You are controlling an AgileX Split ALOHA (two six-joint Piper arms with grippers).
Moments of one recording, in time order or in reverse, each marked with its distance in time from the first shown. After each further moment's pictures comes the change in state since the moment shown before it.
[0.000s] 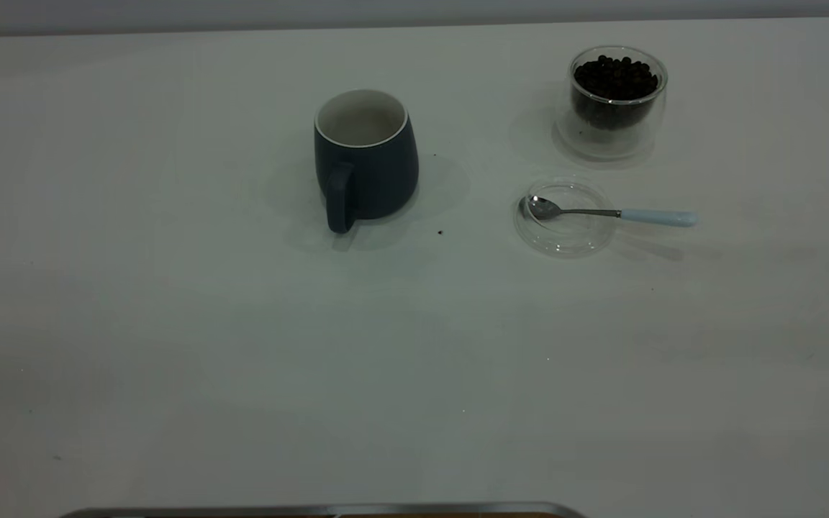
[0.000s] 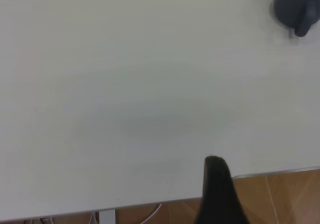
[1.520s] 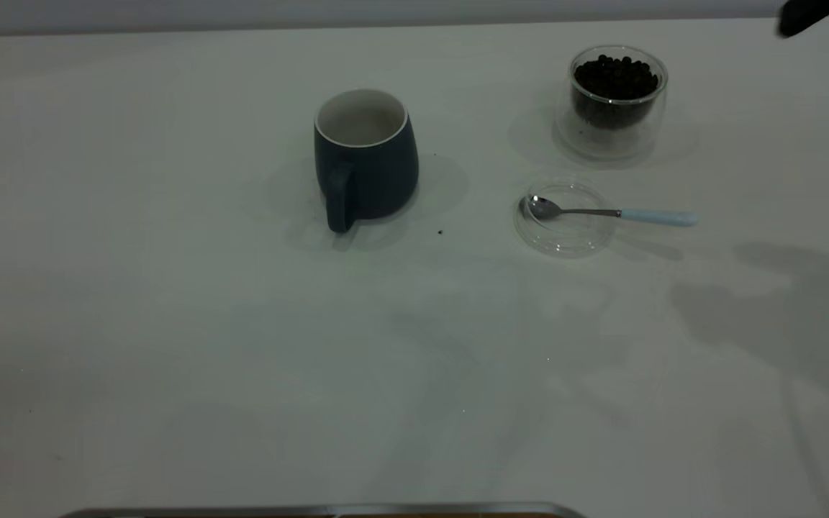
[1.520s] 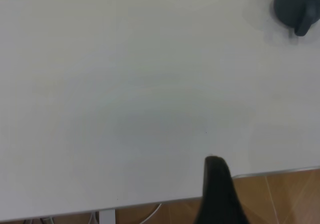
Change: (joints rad) left arm 0.000 0.000 0.000 -0.001 0.001 0.001; right arm -0.008 1.529 -0.231 0.886 -0.618 -0.365
